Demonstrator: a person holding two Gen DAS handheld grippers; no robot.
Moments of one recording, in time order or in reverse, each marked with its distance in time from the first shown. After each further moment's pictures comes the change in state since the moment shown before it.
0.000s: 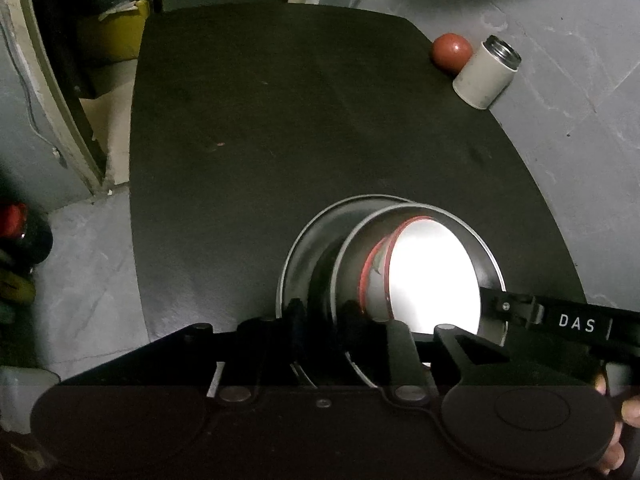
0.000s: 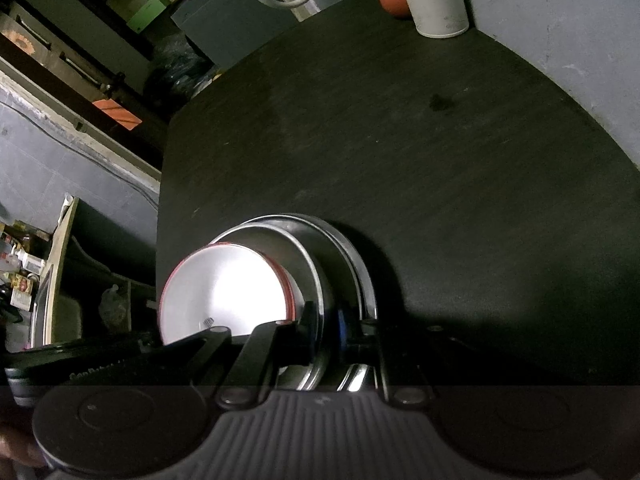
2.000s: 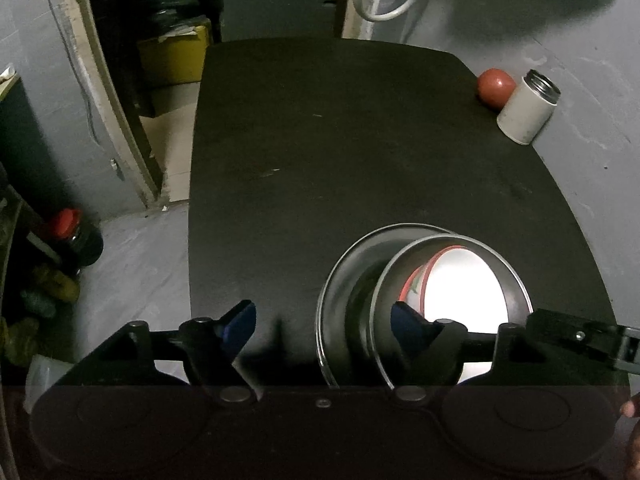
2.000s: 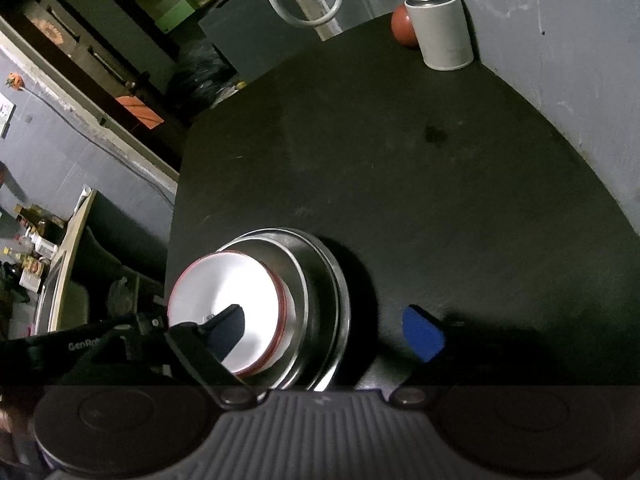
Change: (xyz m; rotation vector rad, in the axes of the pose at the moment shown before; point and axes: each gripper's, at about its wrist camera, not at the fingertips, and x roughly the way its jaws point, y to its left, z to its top) left arm -0.022 -0.006 -0.010 -0.072 -0.108 0.173; right arm -0.026 -0.013 0.002 -0.084 -0.040 0.037
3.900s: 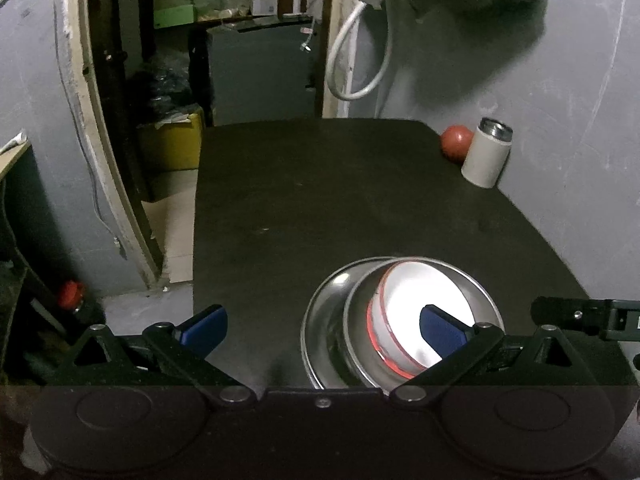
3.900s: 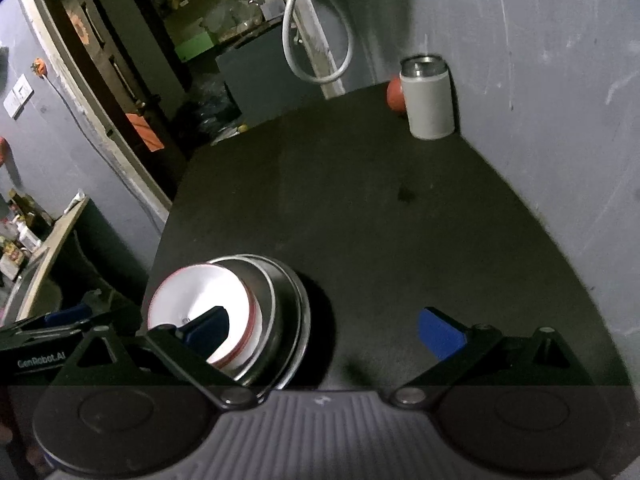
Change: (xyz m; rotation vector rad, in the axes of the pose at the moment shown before) left arm -0.037 -0.016 -0.044 0.072 -0.295 -0.011; right arm -0.037 0.001 -0.024 -0.143 -0.199 -0.085
